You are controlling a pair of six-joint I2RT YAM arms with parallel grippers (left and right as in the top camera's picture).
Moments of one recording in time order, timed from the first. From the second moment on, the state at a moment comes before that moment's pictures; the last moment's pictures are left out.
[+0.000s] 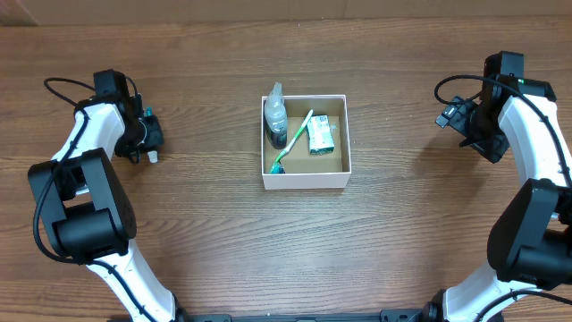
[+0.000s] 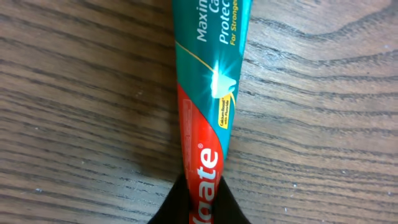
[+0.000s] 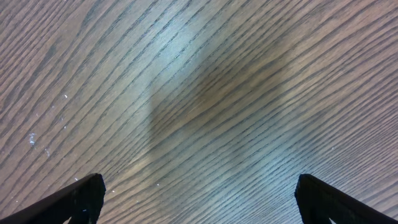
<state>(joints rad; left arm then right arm) 0.24 2.09 1.44 -0.72 0.04 -0.07 -0.22 1.86 1.46 -0.99 0.07 0.48</state>
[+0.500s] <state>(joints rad) 0.22 2.14 1.81 -1.19 0.16 -0.08 -0.22 1.86 1.46 -0.99 0.07 0.48</state>
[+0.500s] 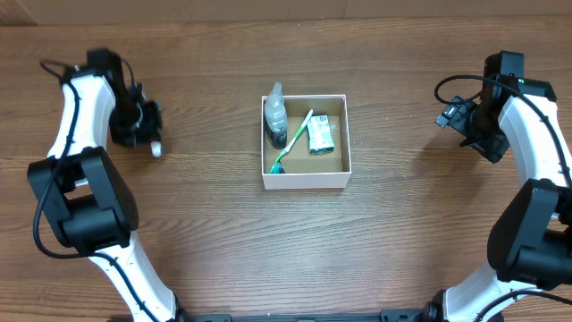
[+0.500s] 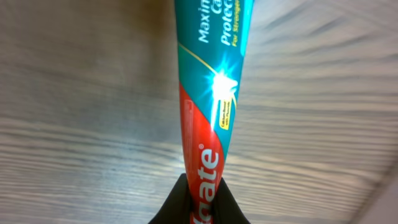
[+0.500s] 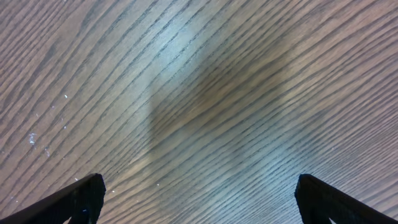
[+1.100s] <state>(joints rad) -0.42 1.85 2.06 -1.34 0.17 0.17 -0.22 1.86 1.46 -0.99 0.07 0.48</state>
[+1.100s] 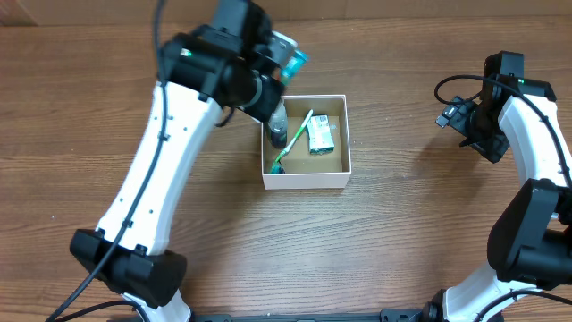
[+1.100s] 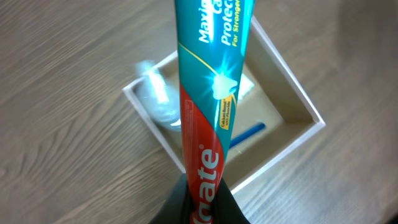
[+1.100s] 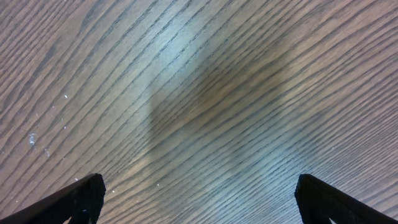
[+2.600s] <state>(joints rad) -0.56 1.79 1.82 -1.28 0.09 0.39 -0.22 1.86 1.46 -0.99 0.07 0.48</state>
